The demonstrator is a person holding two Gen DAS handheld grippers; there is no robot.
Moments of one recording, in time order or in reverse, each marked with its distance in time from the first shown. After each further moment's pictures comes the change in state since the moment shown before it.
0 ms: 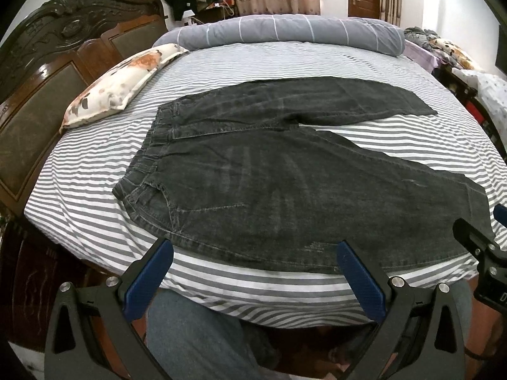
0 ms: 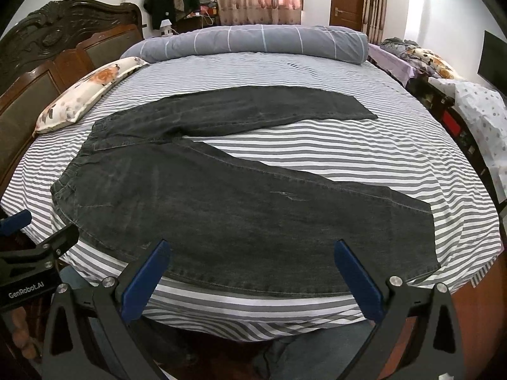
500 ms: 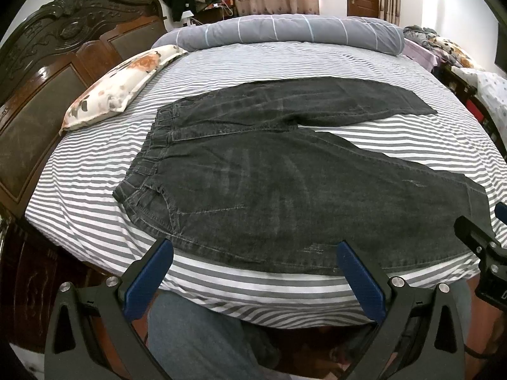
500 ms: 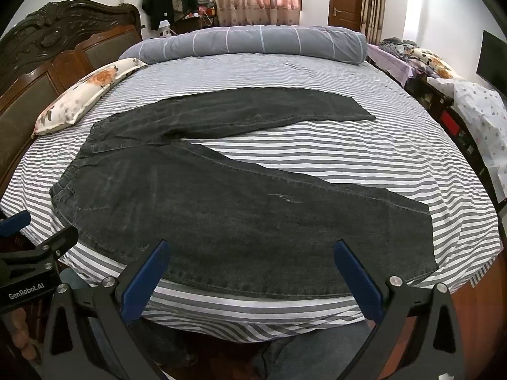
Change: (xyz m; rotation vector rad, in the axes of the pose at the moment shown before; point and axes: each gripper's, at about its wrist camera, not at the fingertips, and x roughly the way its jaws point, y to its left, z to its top) left arm -0.002 0.000 0.001 0.007 -0.001 0.007; right arm -0.002 -0.003 0.002 0.004 -0.005 -0.001
